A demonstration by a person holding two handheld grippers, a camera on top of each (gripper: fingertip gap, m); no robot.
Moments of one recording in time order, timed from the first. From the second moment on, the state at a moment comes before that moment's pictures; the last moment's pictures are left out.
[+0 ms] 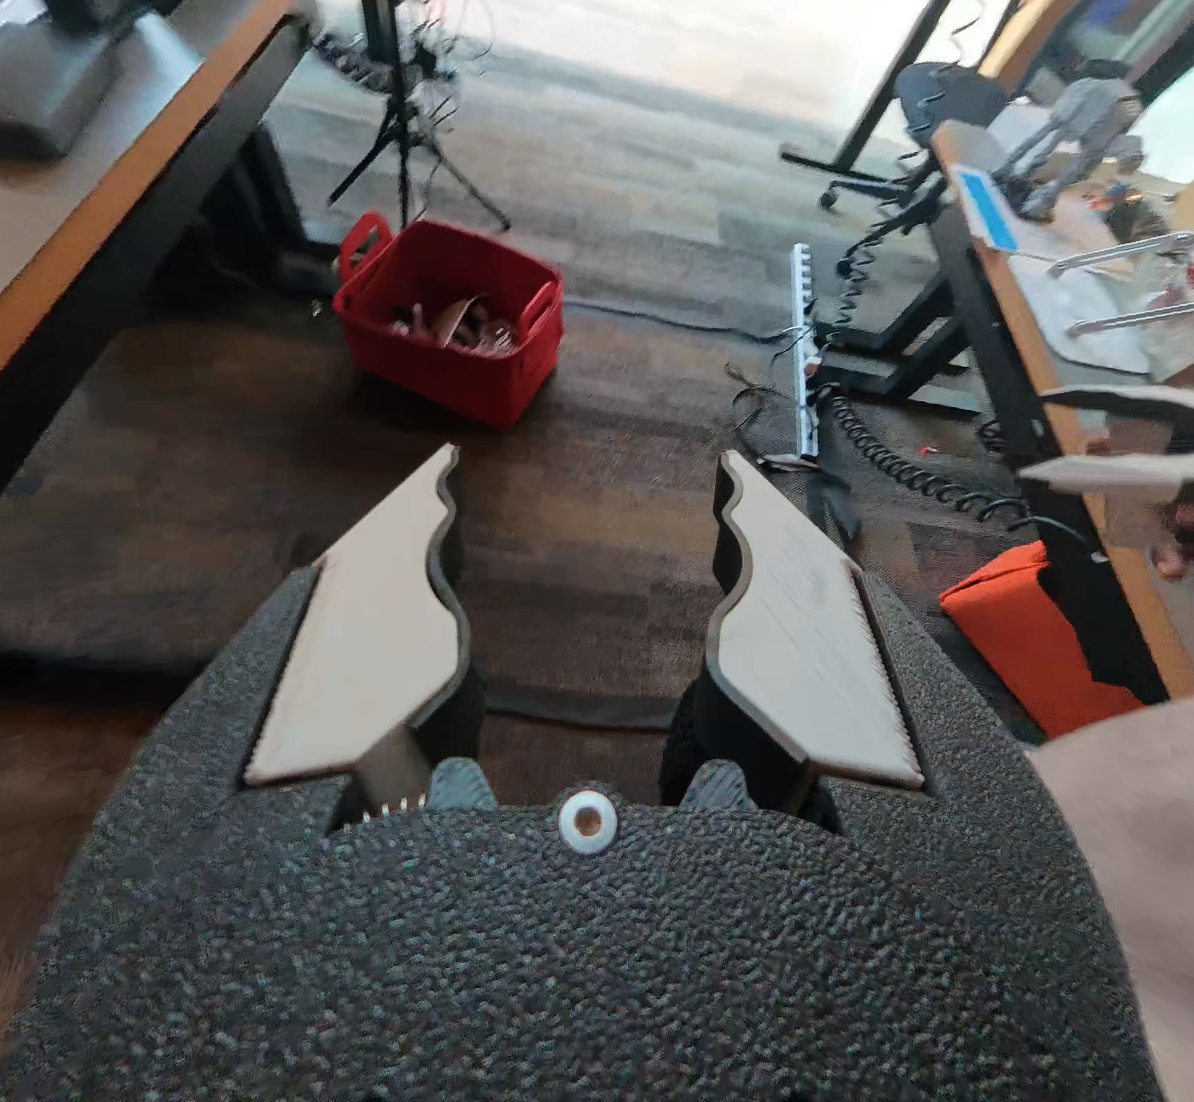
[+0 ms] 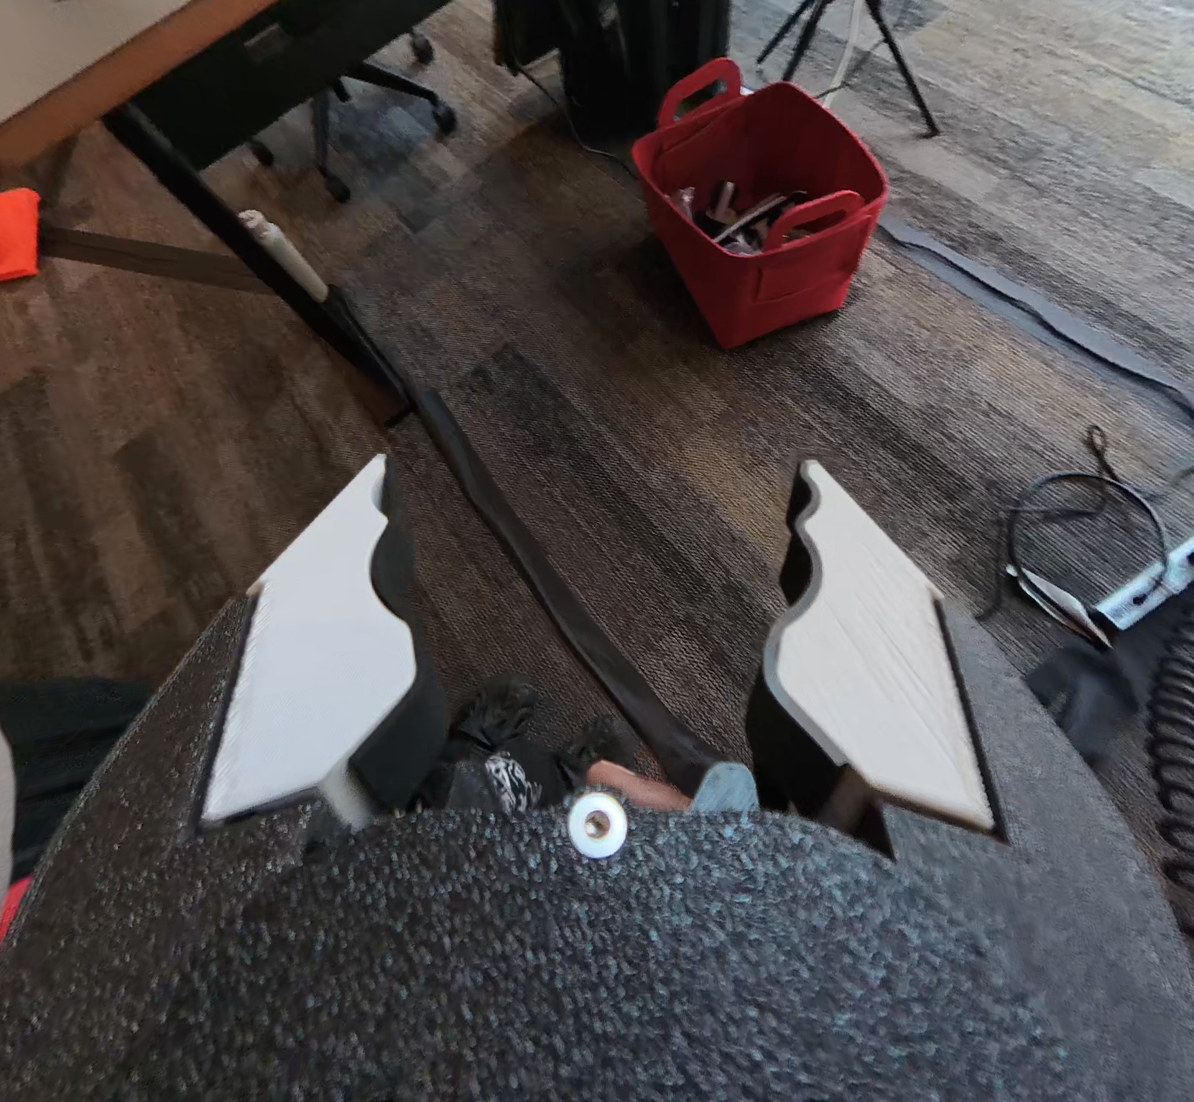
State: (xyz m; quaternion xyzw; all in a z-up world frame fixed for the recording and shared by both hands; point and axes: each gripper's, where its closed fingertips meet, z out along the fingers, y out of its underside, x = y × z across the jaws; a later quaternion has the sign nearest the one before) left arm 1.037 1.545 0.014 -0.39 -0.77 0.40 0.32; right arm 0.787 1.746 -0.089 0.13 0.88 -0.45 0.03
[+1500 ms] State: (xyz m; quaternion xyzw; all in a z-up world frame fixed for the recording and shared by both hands) left arm 0.442 1.133 -0.138 -0.56 -0.67 0.24 0.43; right arm 0.430 1.411 -0.192 0.24 0.91 -0.33 -0.04
